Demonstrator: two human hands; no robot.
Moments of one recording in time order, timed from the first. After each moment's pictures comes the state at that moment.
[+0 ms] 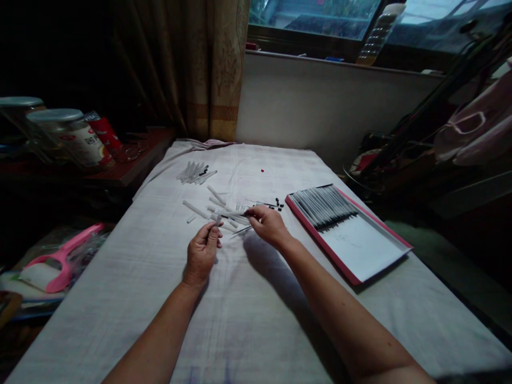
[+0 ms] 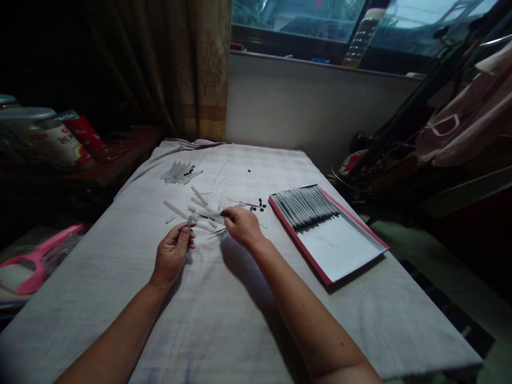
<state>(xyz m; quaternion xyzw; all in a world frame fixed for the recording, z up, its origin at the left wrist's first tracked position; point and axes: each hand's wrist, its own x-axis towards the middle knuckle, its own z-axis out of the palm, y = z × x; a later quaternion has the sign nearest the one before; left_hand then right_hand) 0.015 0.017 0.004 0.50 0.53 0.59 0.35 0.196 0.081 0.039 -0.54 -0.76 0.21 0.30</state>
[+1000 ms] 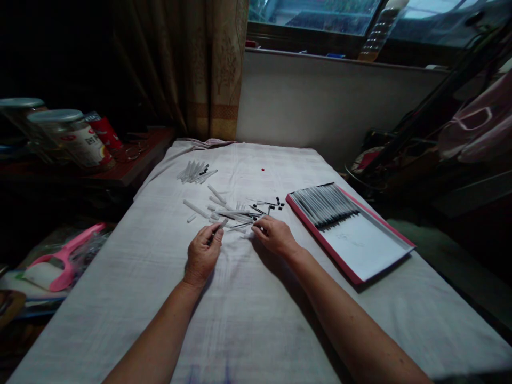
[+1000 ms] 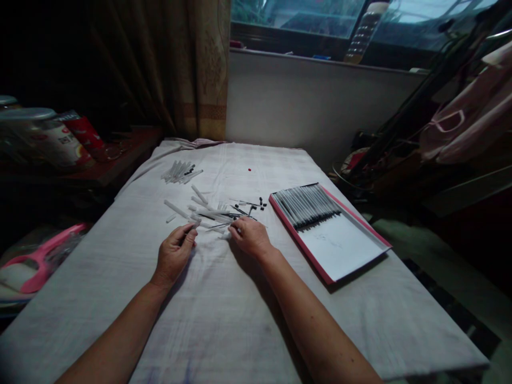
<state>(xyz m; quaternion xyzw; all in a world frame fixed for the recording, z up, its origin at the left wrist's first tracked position) 0.009 0.022 -0.007 0.59 0.56 0.53 0.22 0.221 0.064 0.021 -0.56 -0.81 0.09 0.15</state>
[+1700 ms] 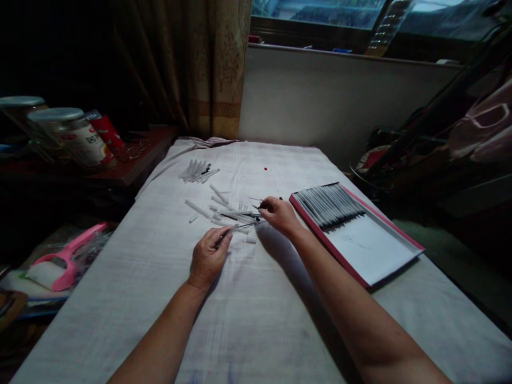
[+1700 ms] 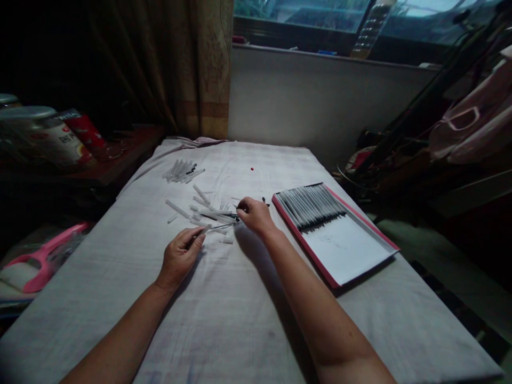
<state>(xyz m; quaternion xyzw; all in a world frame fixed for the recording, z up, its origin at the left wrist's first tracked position) 0.013 0.021 -0.008 0.68 0.52 0.50 0.16 0.223 0.115 0.027 -0.58 -0.74 0.19 0.28</state>
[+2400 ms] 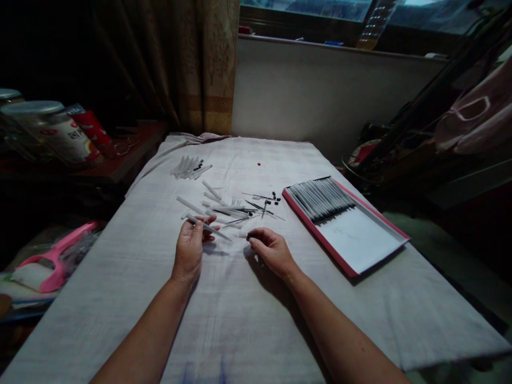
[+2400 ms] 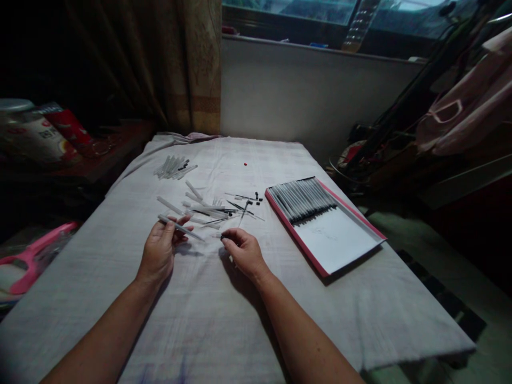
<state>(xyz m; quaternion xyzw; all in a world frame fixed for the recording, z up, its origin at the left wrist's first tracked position) 0.016 0.023 0.009 0.36 0.49 0.64 0.47 0.207 0.016 -0.005 -0.48 -0.49 0.54 0.48</state>
